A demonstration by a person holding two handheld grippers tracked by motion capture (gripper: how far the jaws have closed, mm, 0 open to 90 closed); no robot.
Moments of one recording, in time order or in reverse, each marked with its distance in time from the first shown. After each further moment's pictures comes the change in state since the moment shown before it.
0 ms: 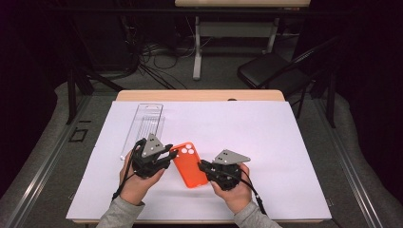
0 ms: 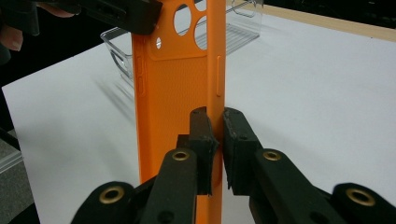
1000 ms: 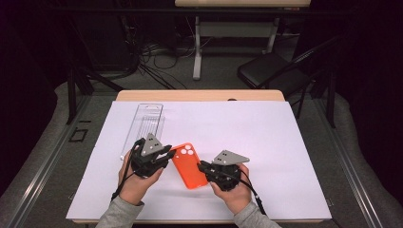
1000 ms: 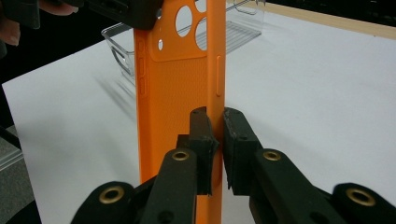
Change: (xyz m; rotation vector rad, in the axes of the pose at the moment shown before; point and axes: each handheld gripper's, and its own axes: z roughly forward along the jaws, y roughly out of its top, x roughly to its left) left arm 0.003 -0.001 -0.001 0.021 0.006 -0.031; right arm 0.001 -0.001 0.001 0.007 0.002 -0.007
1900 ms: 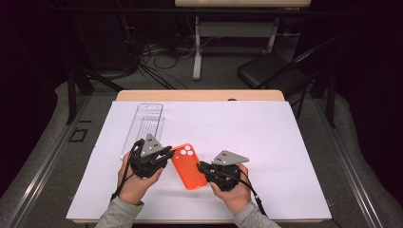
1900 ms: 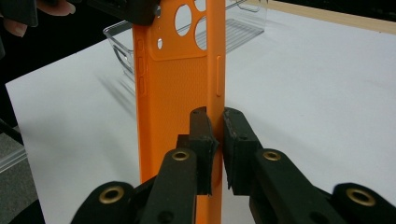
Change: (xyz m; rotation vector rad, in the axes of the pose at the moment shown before) left arm -0.002 -0.001 -0.002 -0.004 0.004 -0.011; right arm 0.000 -0.001 0.001 0.005 0.009 0.009
